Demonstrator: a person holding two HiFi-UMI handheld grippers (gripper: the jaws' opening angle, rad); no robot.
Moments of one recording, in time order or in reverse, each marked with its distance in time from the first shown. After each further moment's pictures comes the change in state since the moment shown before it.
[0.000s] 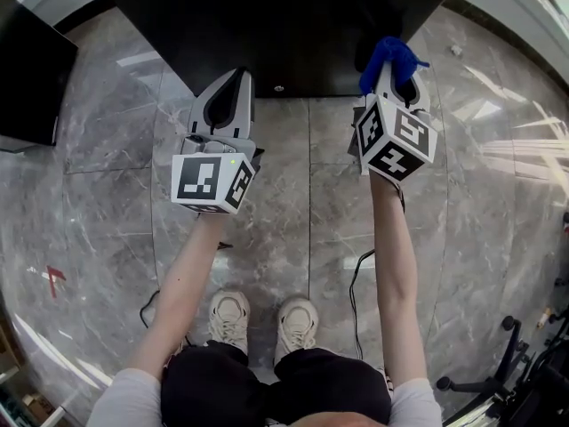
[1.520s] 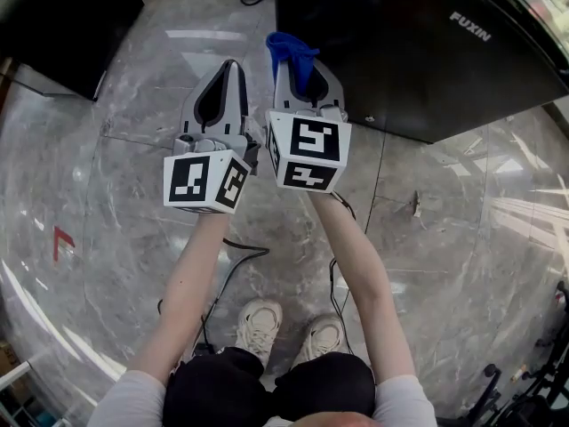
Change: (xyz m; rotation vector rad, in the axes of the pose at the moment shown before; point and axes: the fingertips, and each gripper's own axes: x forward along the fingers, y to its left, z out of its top) left arm -0.083 0.183 0.047 -0.032 -0.110 0.287; right arm -0.006 0.364 -0.022 -0.015 0.023 0.554
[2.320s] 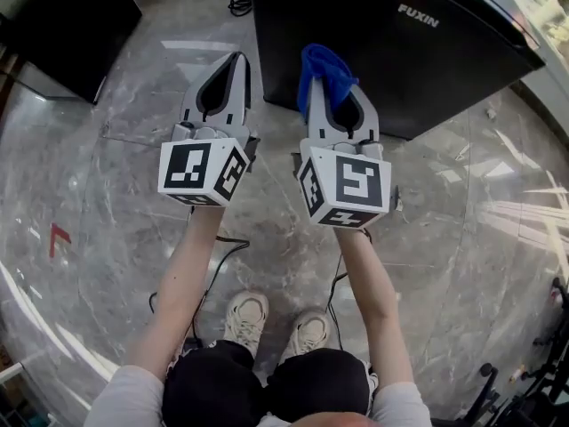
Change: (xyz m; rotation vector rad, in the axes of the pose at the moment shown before) left arm 0.009 -0.055 0.036 0.061 0.033 -0.072; right arm -0.097 -0.049 0.061 0.009 -0.098 -0.026
